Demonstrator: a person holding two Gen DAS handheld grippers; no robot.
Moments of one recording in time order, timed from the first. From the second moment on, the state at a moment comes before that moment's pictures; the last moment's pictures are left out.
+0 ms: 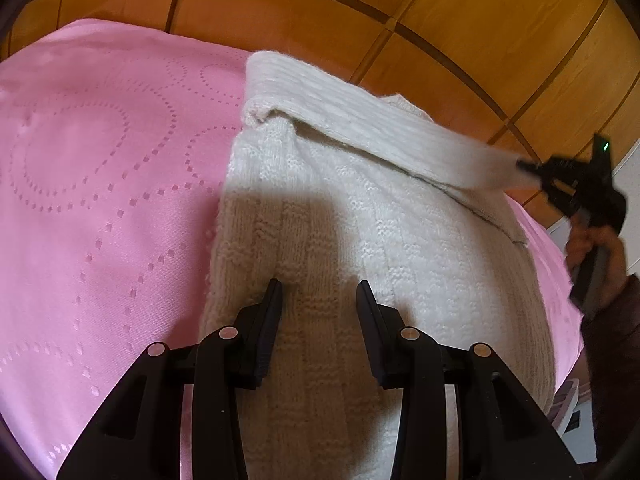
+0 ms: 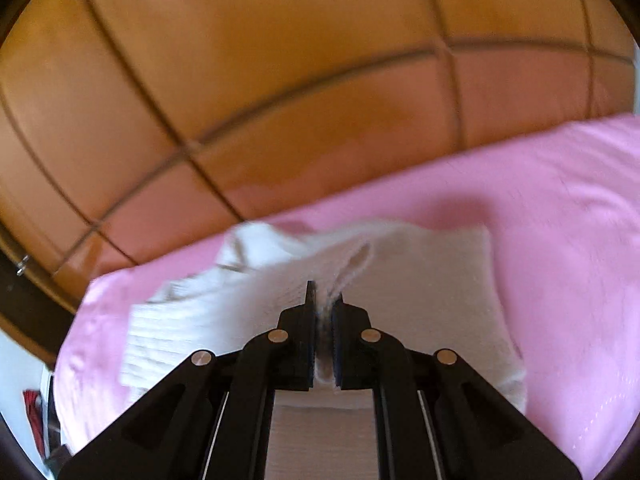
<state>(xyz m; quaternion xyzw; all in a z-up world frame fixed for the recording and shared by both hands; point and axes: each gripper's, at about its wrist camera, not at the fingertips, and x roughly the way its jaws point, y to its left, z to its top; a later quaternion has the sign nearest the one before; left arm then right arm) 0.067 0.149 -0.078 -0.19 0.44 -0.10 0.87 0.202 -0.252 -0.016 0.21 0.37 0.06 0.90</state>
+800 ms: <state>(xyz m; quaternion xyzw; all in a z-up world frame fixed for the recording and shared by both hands) 0.225 0.239 -0.056 -0.36 0.43 -0.09 0.82 0.172 -0.233 -0.037 0.13 0.37 0.06 0.92</state>
